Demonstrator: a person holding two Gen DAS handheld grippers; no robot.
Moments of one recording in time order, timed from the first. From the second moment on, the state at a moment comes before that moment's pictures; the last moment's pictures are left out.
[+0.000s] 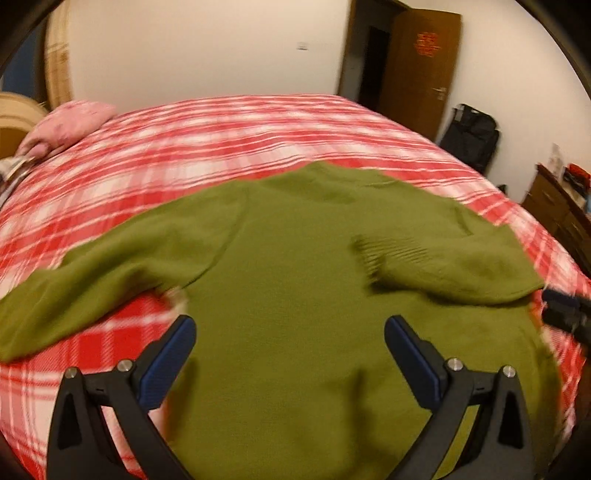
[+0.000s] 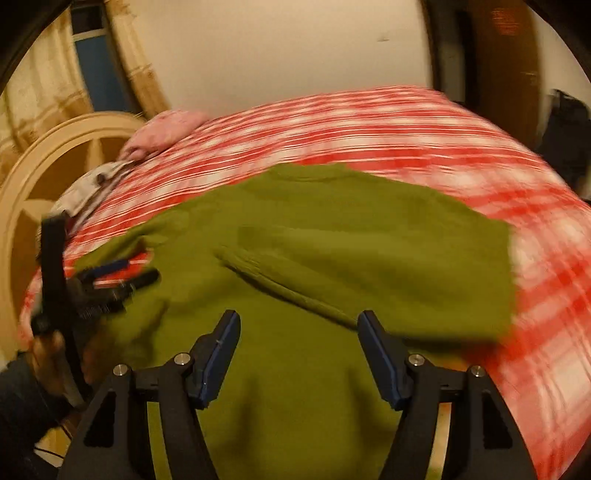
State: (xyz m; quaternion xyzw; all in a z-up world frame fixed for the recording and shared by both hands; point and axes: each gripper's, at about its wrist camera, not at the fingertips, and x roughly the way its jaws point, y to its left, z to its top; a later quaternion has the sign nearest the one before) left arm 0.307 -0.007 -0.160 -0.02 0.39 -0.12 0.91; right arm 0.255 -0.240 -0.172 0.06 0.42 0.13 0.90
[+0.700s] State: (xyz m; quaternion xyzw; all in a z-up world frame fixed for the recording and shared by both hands) left arm 0.364 -0.090 -0.149 -0.09 0.44 -0.18 0.87; right arm 0.145 -0.238 -0.190 -0.06 0.28 0.09 0.95
